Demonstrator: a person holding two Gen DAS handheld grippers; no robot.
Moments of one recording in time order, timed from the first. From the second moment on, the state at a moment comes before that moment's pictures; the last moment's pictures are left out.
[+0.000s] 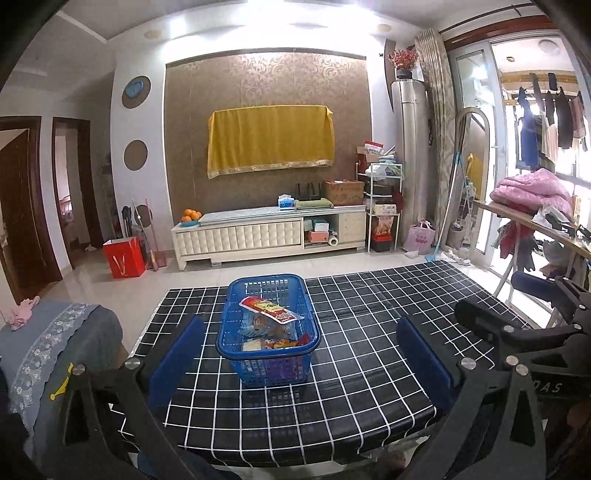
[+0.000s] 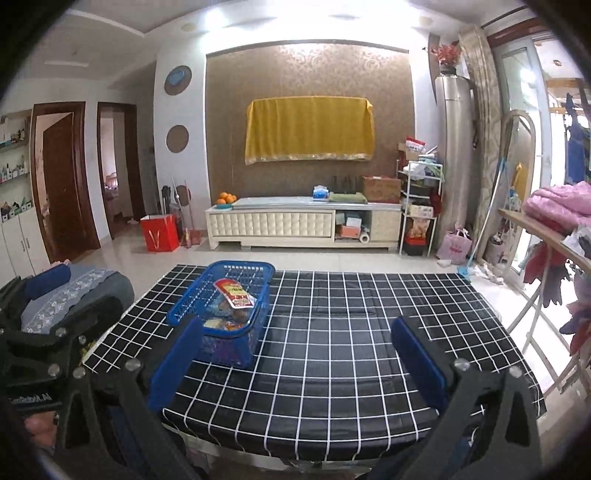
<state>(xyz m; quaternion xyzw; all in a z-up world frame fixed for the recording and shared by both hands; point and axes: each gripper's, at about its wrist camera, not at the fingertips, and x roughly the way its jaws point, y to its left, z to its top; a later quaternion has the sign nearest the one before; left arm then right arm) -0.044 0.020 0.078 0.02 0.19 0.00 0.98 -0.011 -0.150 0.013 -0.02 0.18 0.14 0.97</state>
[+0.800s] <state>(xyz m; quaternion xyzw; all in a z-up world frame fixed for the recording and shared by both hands) -0.052 0.028 0.078 0.00 0.20 0.01 0.98 -0.028 -0.143 0.014 -0.02 0.18 0.14 0.97</state>
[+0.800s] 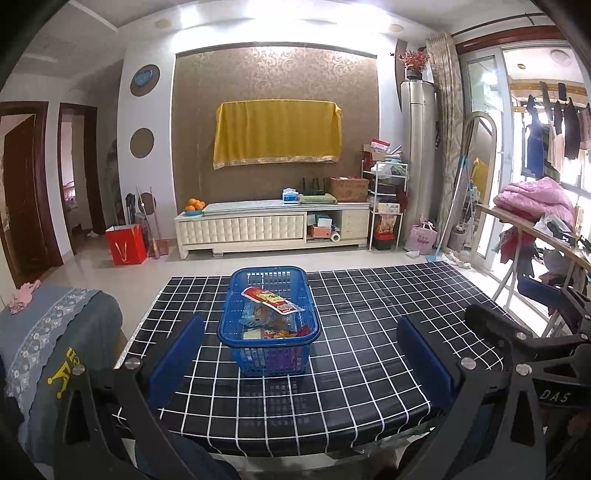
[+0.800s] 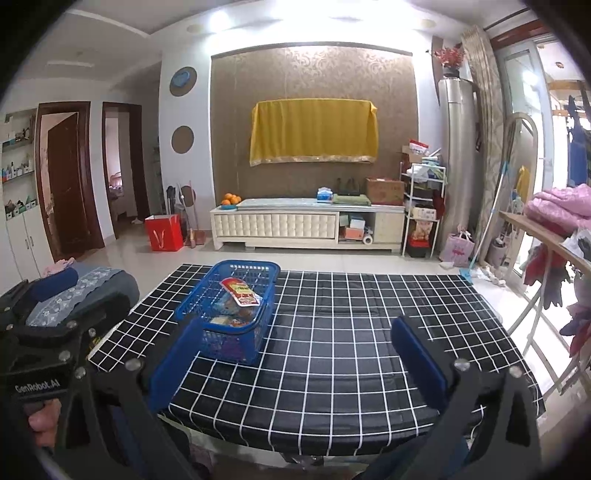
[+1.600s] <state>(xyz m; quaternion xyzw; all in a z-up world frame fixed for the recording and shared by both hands) -0.056 0.032 0.076 -0.01 0.21 0.01 0.98 -0.033 -0.137 0.013 -0.02 0.19 0.15 0.97</state>
